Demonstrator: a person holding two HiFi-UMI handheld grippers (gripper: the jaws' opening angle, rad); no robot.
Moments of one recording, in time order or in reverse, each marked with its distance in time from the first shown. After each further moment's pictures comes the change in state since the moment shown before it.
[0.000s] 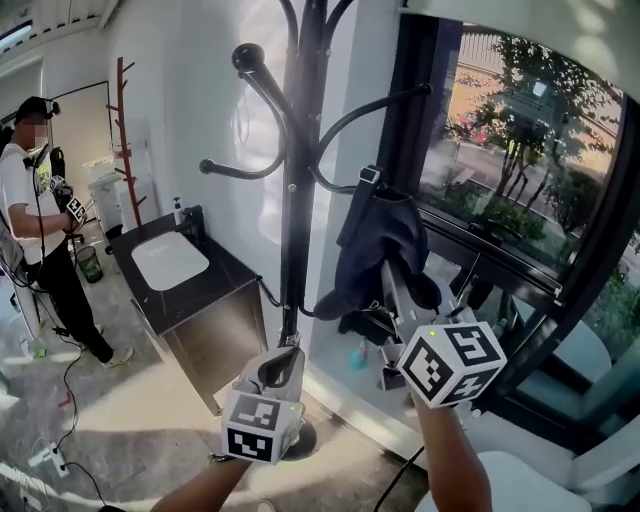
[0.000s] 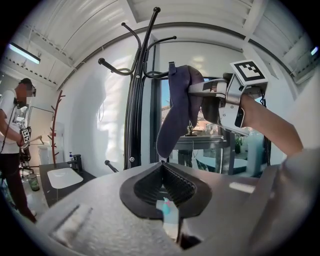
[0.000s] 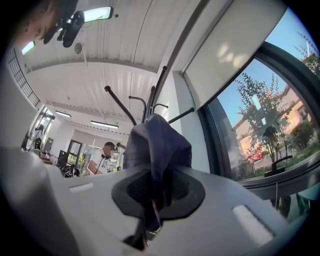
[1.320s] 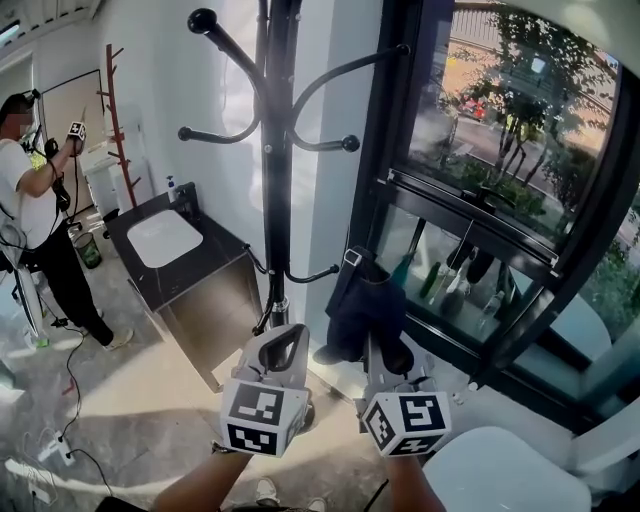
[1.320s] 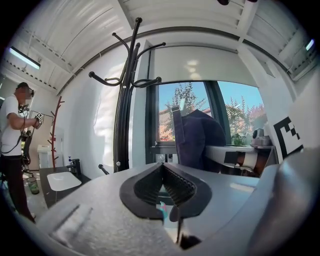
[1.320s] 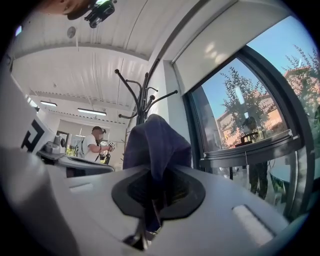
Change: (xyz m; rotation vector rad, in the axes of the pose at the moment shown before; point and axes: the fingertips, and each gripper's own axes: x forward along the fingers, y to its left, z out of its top) left arm -0.012 -0.045 0.014 0.025 -0.053 0.005; right arm -0.108 0.005 -0.127 0.011 0.145 -0.170
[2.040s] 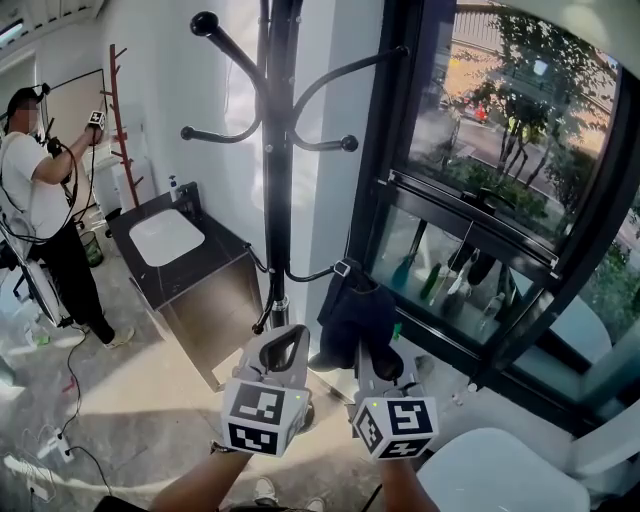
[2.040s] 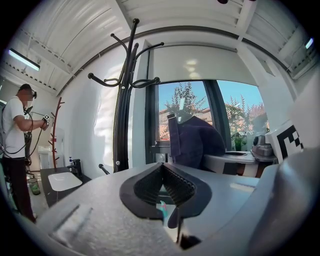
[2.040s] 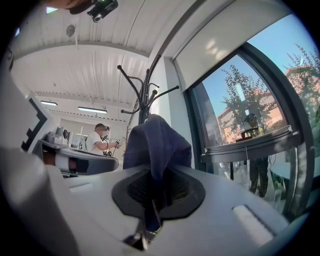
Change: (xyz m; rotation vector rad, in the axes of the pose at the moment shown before) left arm -0.004 -0.006 -0.002 0.008 0.007 0.006; right arm -0.005 0.008 -0.020 0.004 0.036 0.011
